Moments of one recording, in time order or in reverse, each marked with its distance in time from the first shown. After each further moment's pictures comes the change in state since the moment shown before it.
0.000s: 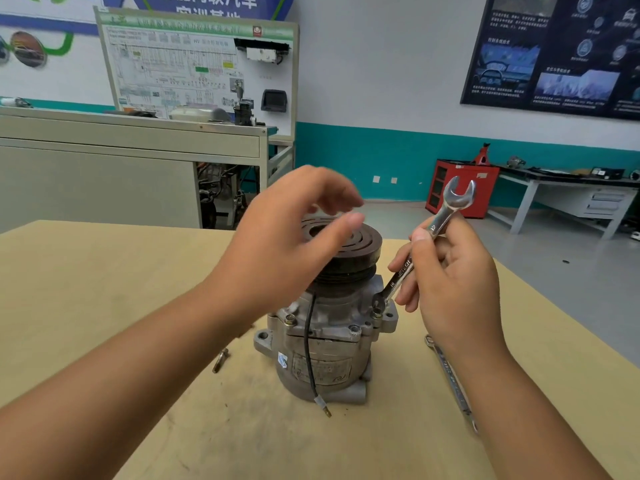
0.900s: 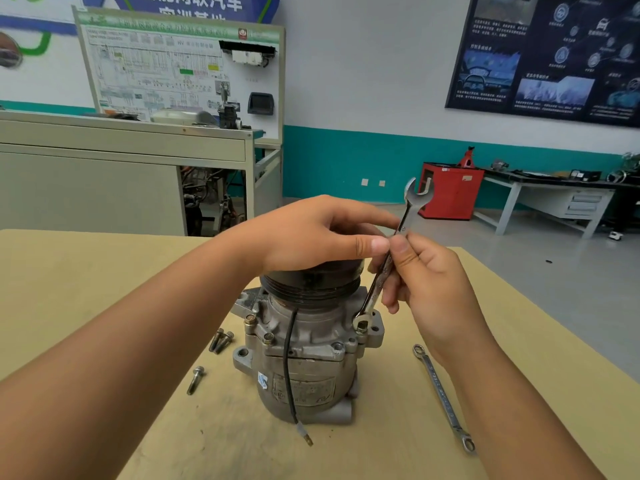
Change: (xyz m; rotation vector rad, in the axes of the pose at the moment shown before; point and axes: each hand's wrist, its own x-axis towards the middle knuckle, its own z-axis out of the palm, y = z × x) left_hand 0.053 -0.020 0.020 -0.316 -0.718 -0.188; right_hand 0.017 0.015 -0.003 0.254 -0.235 0.230
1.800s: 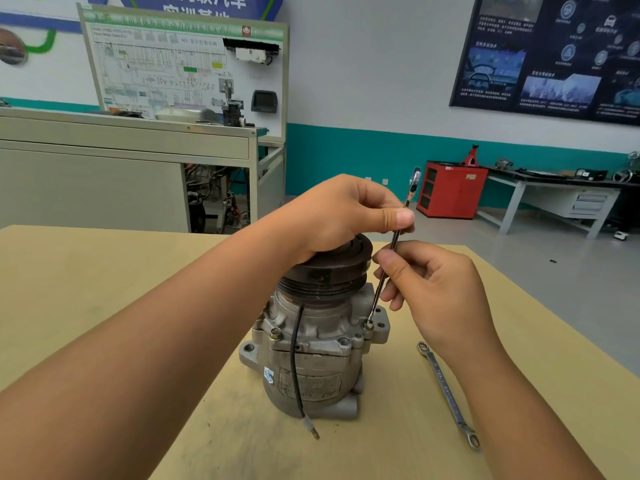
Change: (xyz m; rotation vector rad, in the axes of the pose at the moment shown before) left_hand 0.025 0.004 0.009 -0.117 0.231 -0.092; right_hand -0.007 0.002 -0.001 -0.200 0.062 -0.089
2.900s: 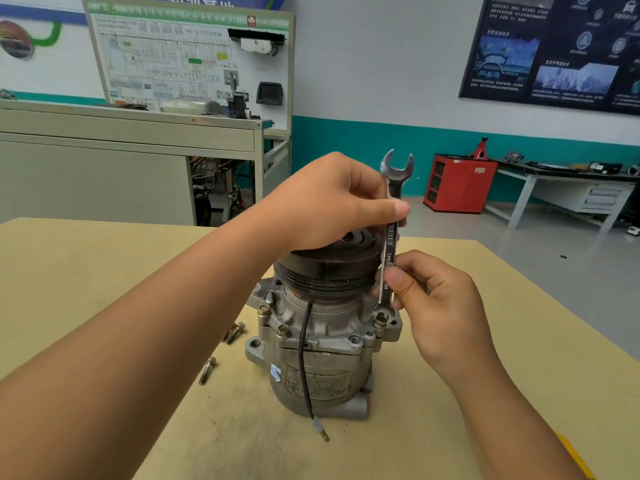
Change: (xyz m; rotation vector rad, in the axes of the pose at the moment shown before) left_hand -0.018 0.000 -0.013 0.208 0.111 0.027; right_hand -0.010 0.019 0.013 -0.012 -0.011 -0.039
